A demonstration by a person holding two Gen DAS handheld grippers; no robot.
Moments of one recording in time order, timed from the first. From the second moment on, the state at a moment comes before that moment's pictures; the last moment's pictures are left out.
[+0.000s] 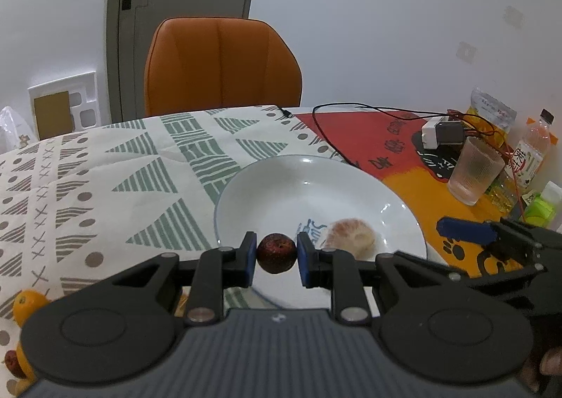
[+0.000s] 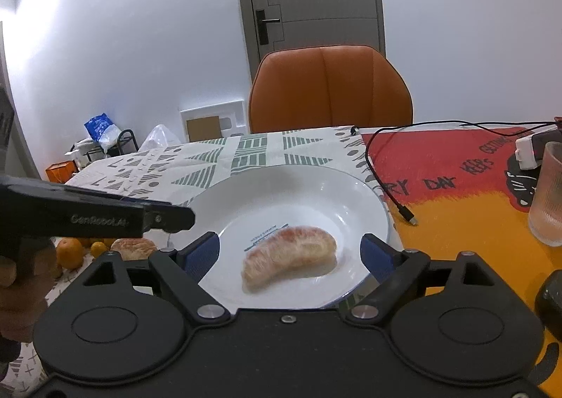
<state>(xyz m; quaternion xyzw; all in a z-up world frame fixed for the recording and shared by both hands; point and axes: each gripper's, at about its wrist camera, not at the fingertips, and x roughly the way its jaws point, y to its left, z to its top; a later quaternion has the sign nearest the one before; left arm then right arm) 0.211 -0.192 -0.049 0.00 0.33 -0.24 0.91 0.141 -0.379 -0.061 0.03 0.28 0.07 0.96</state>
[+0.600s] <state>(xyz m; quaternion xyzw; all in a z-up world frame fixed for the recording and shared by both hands) 0.198 -0.147 -0.038 -0.02 0.32 -0.17 0.93 0.140 -0.369 -0.063 0.05 0.28 0.09 0.95</state>
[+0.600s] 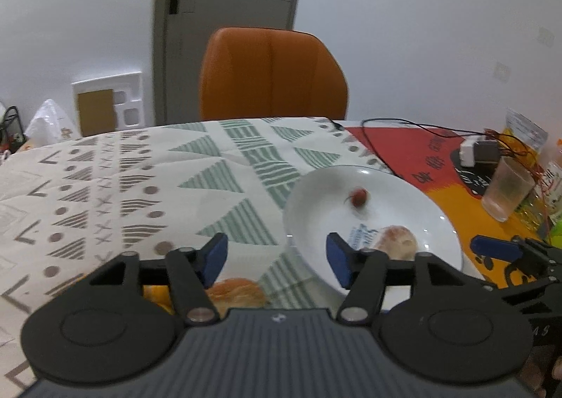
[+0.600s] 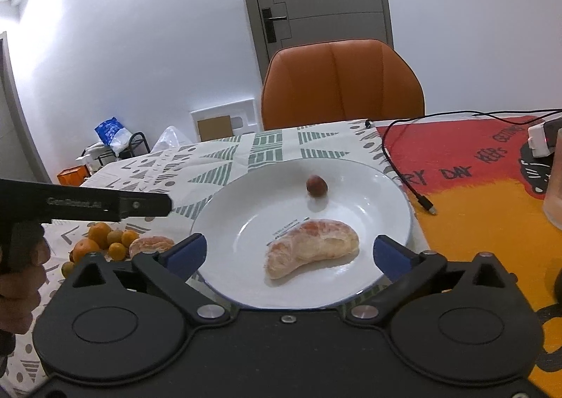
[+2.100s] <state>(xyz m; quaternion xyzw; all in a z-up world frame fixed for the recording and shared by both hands) 0.151 -0.026 -0.067 -0.08 0.33 -0.02 0.94 0.154 -0.286 -0.068 0.04 0.31 0.22 0.92</state>
